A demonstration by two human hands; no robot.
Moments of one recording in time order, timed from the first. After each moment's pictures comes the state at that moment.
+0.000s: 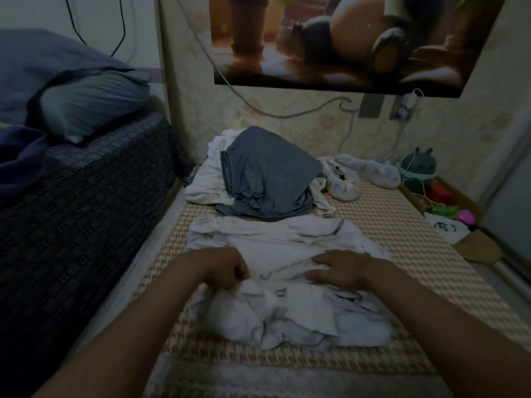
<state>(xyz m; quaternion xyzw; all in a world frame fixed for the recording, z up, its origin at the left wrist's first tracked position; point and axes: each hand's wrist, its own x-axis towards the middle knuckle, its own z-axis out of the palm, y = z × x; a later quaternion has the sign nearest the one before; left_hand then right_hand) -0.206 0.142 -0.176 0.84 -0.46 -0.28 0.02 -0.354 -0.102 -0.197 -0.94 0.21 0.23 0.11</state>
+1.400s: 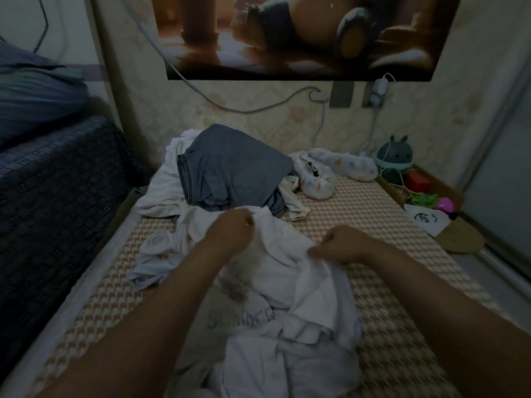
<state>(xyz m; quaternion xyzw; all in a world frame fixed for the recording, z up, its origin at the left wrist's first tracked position) -0.168 -0.003 -0.192 0.89 -0.38 -0.04 0.24 -0.335 -0.195 -0.188 -0.90 0.32 0.08 0.26</state>
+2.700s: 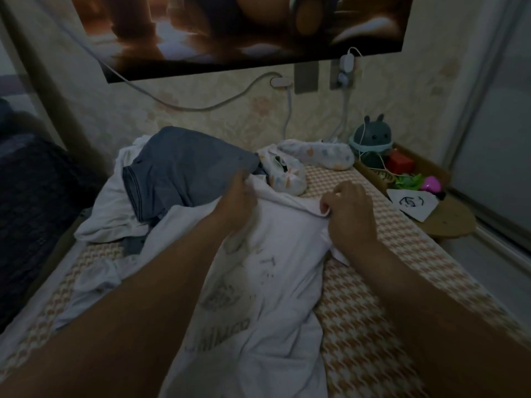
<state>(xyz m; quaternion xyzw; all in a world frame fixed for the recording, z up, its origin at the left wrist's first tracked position) -0.125 -0.154 -0.211 0.81 -0.42 -0.05 0.41 -0.332 -0.295 -0.238 -0.89 0.29 -0.36 0.01</state>
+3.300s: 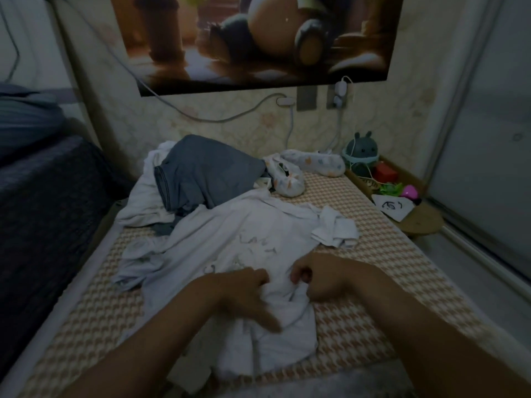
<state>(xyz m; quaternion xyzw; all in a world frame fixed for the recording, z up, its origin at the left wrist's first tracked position) -0.292 0.014 -0.190 0.82 -0.49 -0.29 -0.02 -0.416 -0.177 -0.218 -0.94 0.14 0.12 0.27</state>
